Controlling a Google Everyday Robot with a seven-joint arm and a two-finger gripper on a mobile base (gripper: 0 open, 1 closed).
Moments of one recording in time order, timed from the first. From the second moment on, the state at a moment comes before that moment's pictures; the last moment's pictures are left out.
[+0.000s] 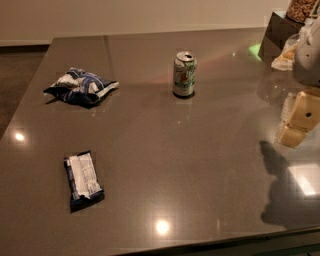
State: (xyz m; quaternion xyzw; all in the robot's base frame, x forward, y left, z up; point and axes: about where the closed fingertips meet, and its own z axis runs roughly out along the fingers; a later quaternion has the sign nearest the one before) arm 0.438 -0.217 0.976 -0.60 0.78 -0.03 0.16
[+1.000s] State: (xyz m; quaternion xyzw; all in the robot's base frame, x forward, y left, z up) arm 0.505 -0.215 0.963 -0.57 0.80 -0.02 0.19
